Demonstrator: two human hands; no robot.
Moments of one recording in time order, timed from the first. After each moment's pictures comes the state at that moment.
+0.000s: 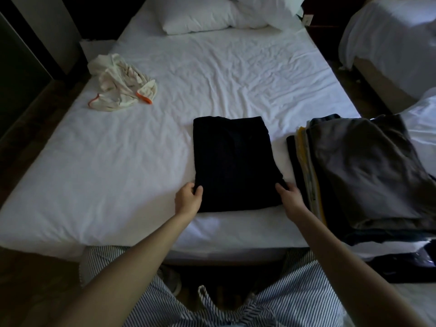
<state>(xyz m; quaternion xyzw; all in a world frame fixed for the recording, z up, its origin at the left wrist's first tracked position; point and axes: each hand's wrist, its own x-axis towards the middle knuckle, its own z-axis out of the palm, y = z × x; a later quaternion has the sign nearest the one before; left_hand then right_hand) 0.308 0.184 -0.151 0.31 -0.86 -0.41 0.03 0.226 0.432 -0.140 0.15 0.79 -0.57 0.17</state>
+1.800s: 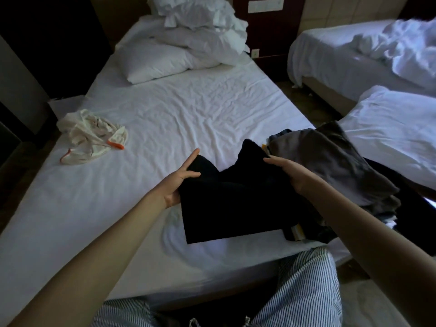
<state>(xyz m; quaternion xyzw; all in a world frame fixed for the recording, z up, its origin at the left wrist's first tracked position) 0.233 0.183 -0.020 0.08 -0.60 -0.77 -0.22 0.191 0.481 -0.006 0.04 0.59 -0.74 0.32</state>
